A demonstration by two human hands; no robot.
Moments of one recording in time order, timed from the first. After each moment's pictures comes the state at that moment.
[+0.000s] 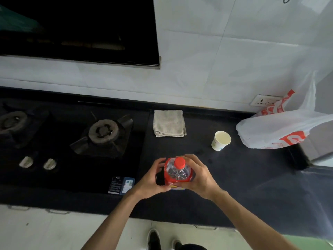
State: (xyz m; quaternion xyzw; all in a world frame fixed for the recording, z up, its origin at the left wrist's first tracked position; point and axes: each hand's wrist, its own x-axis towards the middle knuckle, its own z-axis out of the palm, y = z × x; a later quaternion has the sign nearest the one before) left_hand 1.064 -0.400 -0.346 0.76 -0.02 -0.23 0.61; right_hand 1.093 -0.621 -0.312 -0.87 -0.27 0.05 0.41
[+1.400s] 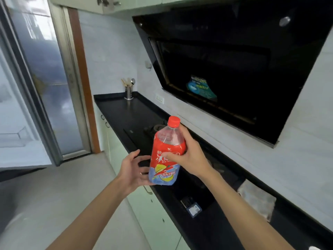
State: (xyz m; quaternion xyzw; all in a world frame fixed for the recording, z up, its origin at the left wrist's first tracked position) left_hand 0.809 -0.276 -0.156 0.37 0.37 0.23 0.82; right_hand 0.978 -0.387 -0.090 -0.58 -0.60 0.20 0.51
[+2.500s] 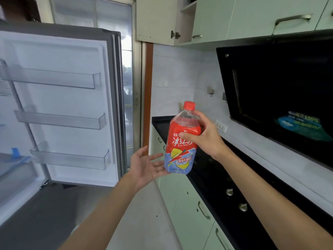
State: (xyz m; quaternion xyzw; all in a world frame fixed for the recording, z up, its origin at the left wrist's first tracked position) left_hand 0.598 -0.015 -0.108 0.26 0.27 0.34 0.86; right_hand 0.795 -0.080 -0.011 -0.49 -0.62 0.25 0.55
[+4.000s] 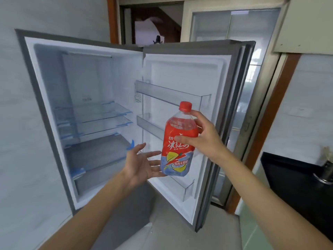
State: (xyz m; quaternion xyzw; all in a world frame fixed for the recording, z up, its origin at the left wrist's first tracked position) left_hand 0.377 0.116 -0.078 0.19 0.40 0.61 0.66; right_hand 0.573 0.194 0.009 -0.24 -0.77 0.42 0.42
